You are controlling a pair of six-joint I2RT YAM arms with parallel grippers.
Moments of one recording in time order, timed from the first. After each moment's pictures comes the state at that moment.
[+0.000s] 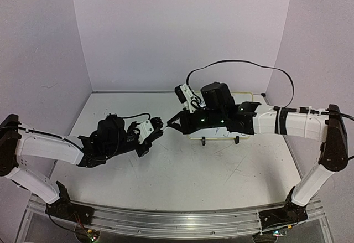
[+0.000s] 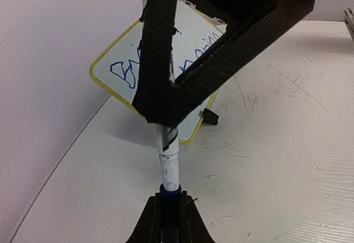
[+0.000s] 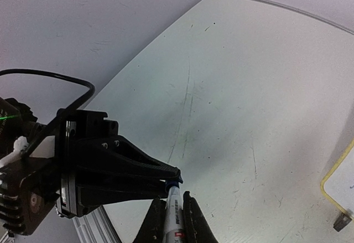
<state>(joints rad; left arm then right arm) -0.96 1.38 0.62 0.51 -0.03 0.43 0.92 1.64 1.27 -0.10 -0.23 0.37</state>
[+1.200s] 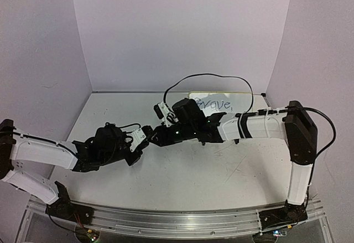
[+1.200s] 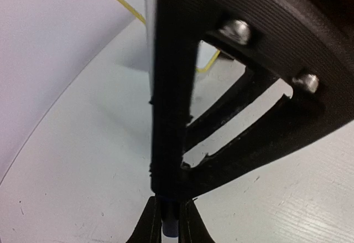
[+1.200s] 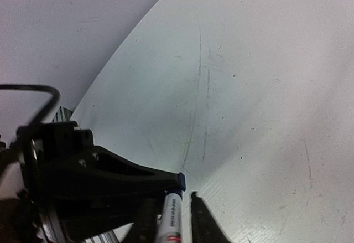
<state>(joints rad) -0.95 1.31 0.53 0.31 -0.18 0.32 0.99 1.98 1.42 0.00 -0.26 0.52</state>
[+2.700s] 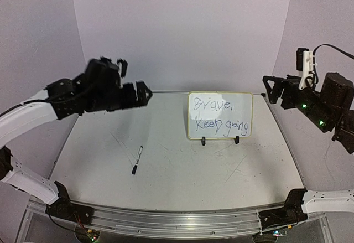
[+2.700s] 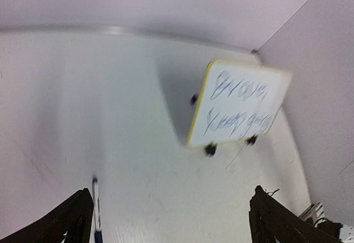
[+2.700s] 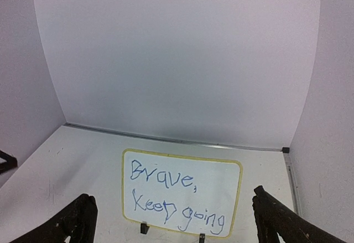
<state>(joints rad) -0.94 1.33 1.26 -0.61 -0.29 -0.74 0.87 0.80 1.13 -0.45 0.57 0.12</state>
